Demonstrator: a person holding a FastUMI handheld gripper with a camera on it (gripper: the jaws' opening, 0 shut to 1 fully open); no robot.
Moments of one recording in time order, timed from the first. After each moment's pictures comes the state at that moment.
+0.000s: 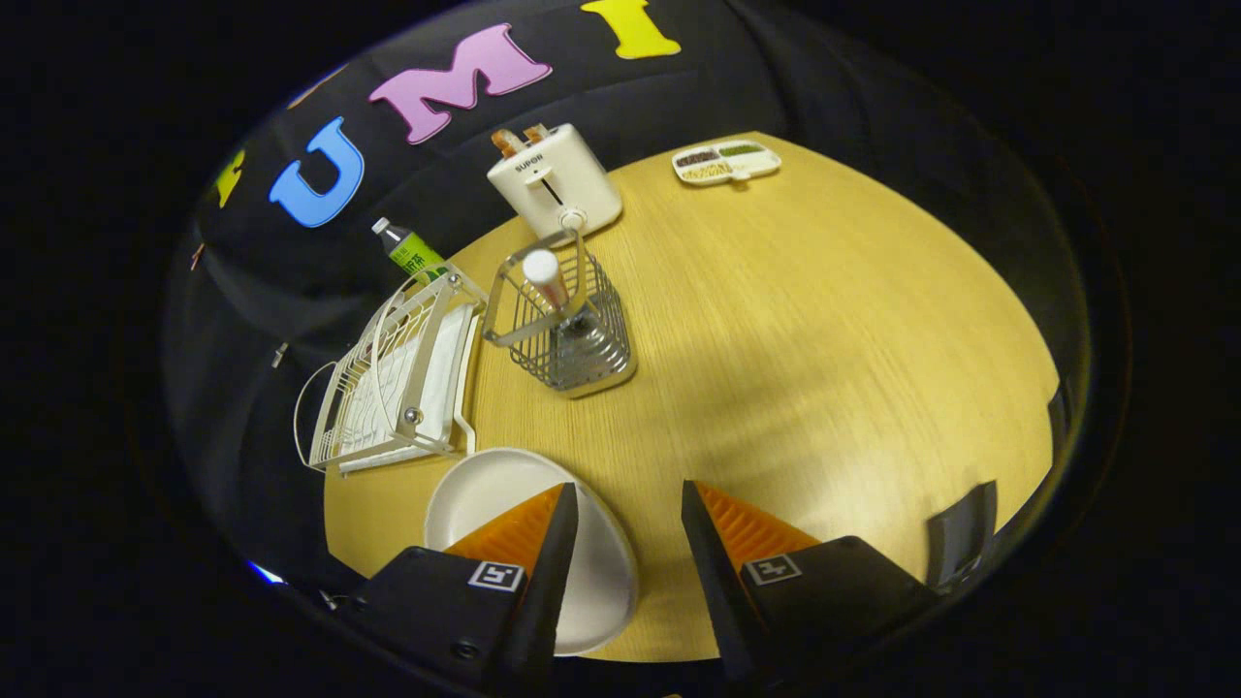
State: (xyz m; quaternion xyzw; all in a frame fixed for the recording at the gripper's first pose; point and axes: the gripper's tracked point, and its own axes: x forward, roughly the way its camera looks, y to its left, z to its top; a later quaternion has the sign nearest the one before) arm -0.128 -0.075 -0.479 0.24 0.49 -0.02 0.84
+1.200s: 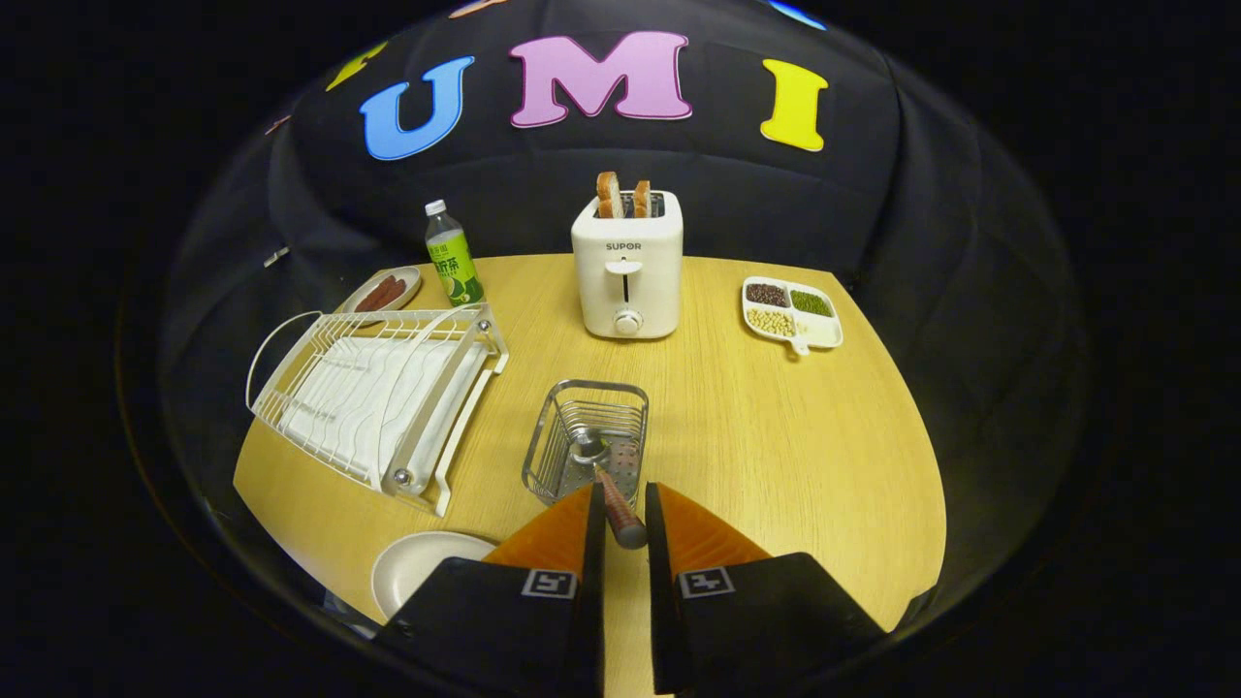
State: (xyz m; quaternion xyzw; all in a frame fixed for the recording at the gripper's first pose) arm -0.016 -0.076 -0.428 0.07 0.47 0.04 0.88
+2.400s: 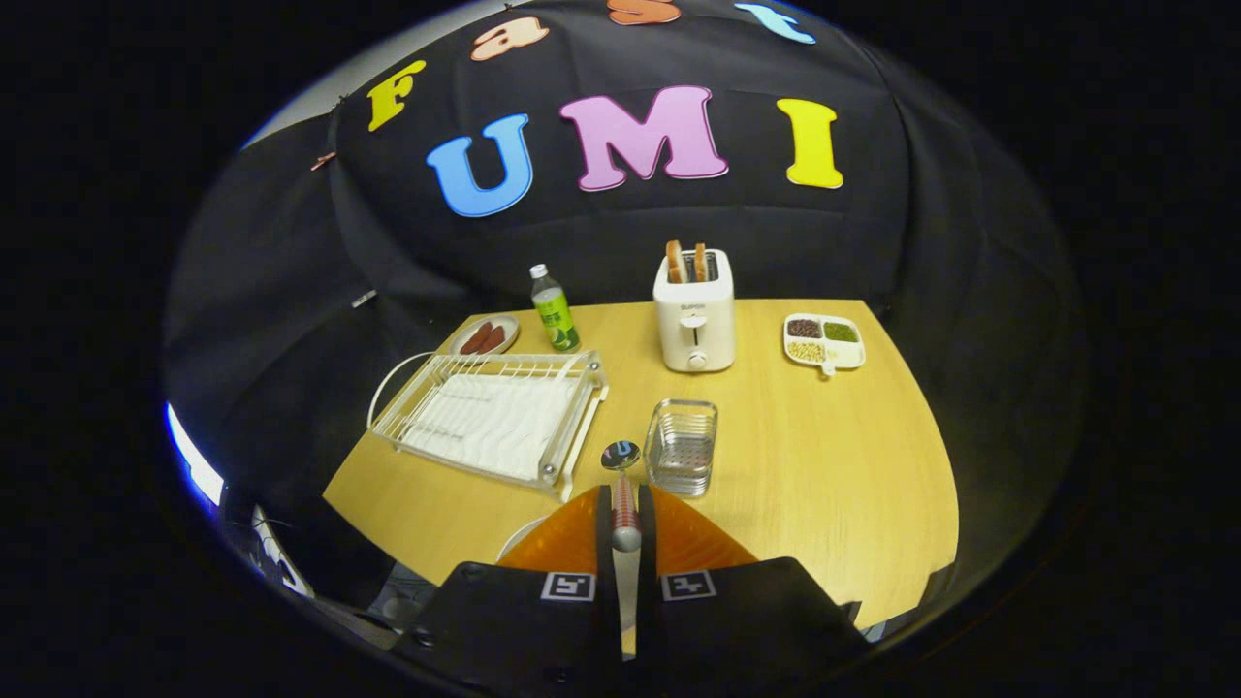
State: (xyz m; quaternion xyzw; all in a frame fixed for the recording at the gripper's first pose) arm -0.101 -0.036 -0.292 0.13 0.42 0.13 0.89
